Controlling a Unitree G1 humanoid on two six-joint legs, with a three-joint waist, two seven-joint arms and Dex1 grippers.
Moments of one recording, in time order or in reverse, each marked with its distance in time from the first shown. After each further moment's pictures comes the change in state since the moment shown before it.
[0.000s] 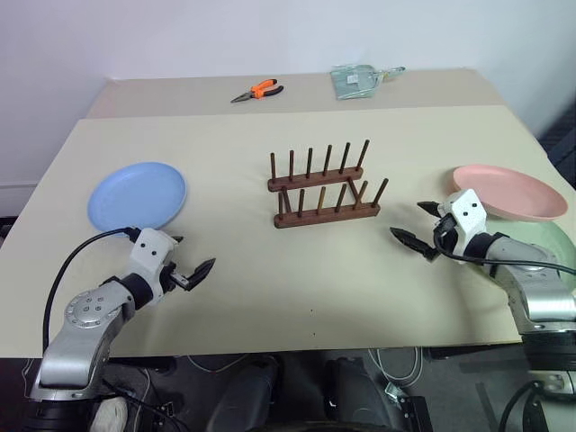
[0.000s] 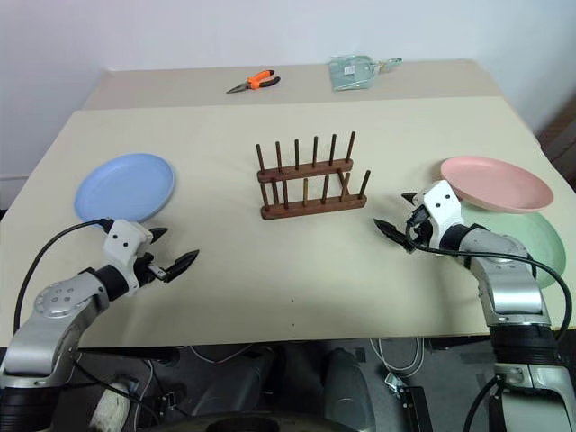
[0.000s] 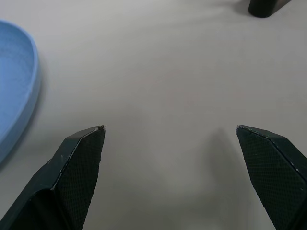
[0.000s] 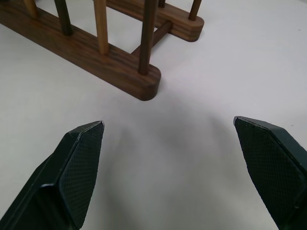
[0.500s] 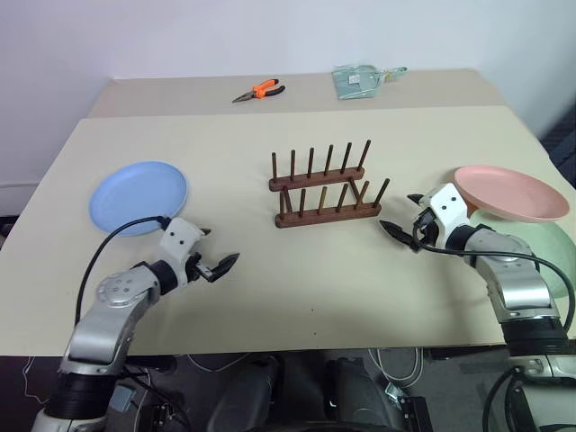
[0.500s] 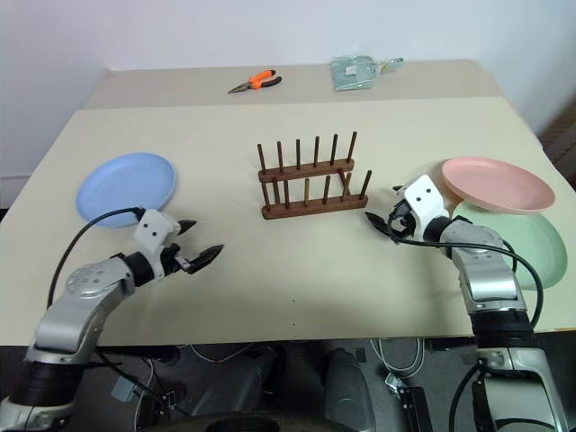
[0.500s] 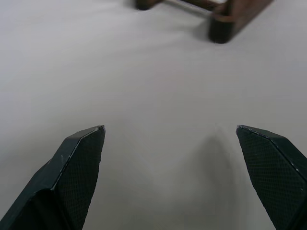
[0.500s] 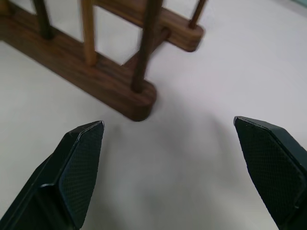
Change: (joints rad) left arm -0.219 -0.043 -0.198 0.138 0.029 0.004 -0.070; right arm -0.067 0.053 0.068 0.052 -0.086 -0.039 -0.068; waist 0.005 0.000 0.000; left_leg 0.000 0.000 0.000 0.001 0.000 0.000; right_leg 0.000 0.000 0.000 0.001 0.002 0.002
